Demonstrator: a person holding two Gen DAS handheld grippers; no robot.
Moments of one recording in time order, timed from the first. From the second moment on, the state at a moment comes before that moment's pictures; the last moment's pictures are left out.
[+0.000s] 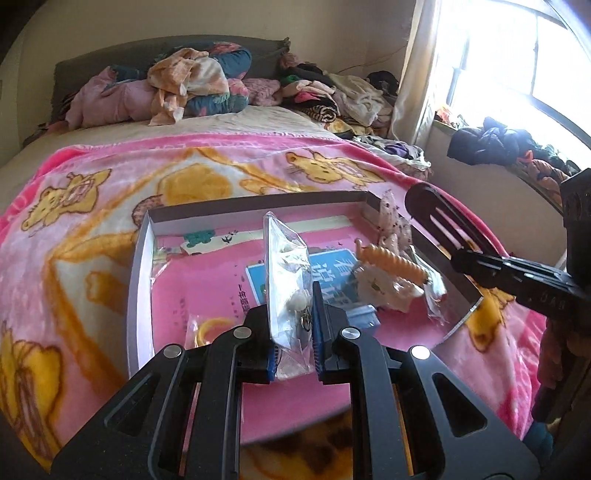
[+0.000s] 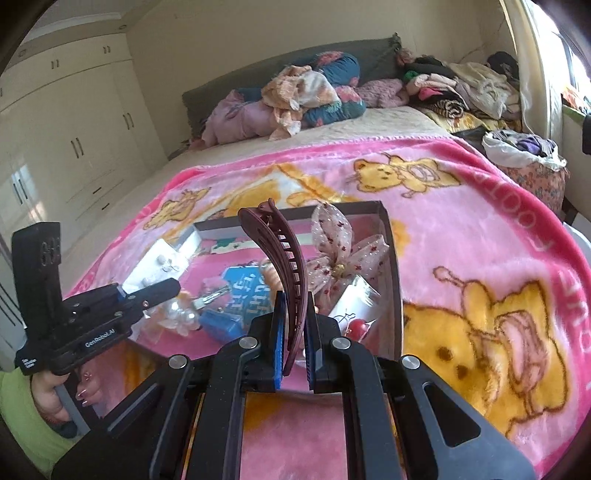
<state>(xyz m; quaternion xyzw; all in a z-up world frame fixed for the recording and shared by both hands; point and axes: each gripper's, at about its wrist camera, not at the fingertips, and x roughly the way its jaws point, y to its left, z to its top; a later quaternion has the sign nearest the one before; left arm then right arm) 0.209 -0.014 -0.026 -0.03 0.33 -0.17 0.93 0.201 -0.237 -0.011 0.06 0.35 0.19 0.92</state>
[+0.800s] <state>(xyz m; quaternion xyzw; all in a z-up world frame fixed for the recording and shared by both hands) 0.224 -0.024 -0.042 -0.02 0.35 -0.15 0.93 0.223 -0.234 -0.043 0.05 0.39 0.17 0.90</state>
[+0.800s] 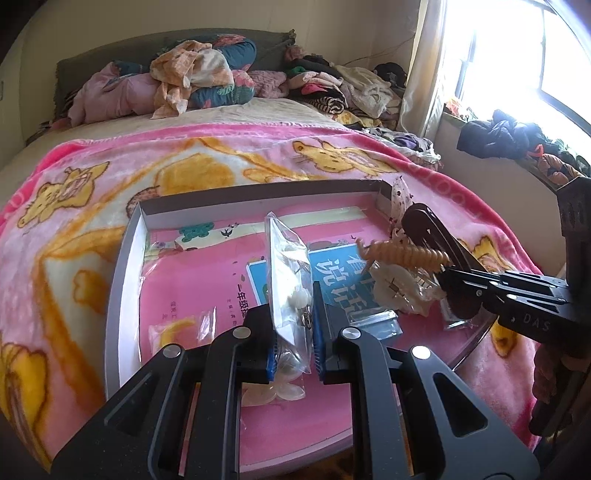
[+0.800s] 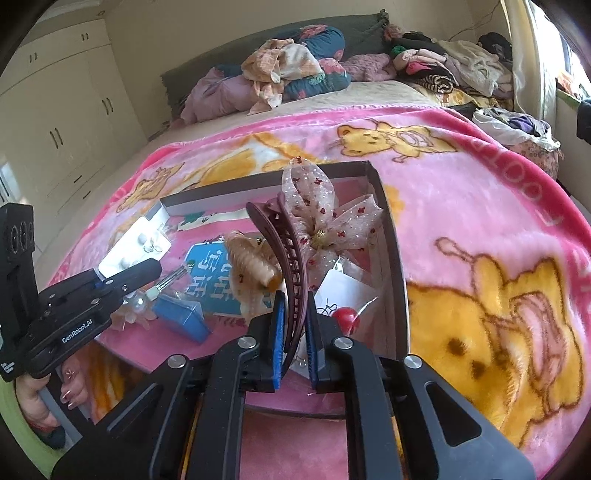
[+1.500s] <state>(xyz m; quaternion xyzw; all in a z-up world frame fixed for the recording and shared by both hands) 0.179 -0.011 -0.013 -0.03 0.31 -0.13 0.94 0.150 -0.229 -0.002 0.03 0.30 0.18 0.94</state>
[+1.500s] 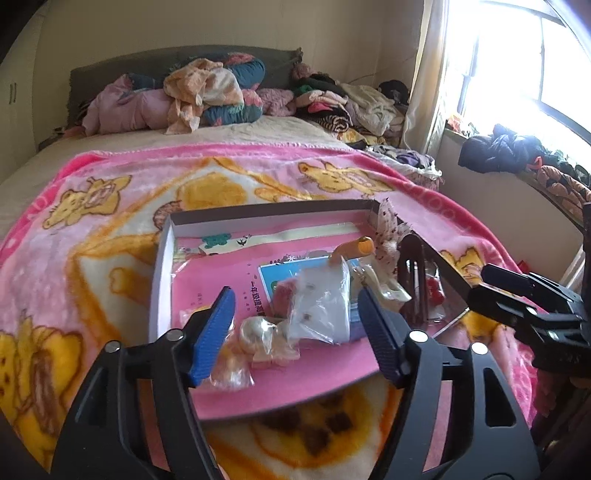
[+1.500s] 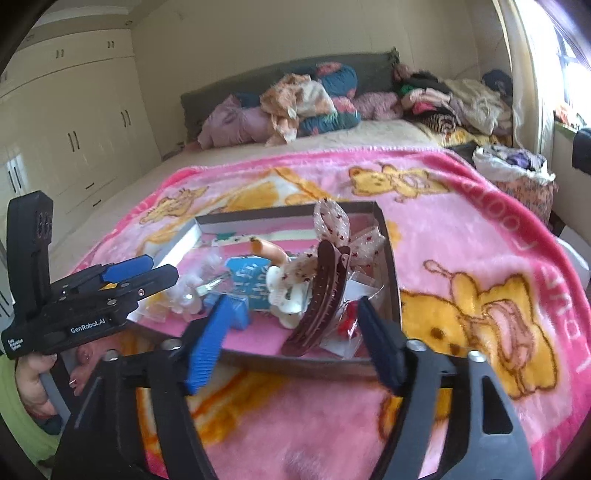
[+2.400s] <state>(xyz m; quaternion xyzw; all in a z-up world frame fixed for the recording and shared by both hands) 0.109 -0.022 -0.022 -0.02 0.27 -0.12 0.96 0.068 -0.253 -0.021 0.06 0.20 0.12 0.97</state>
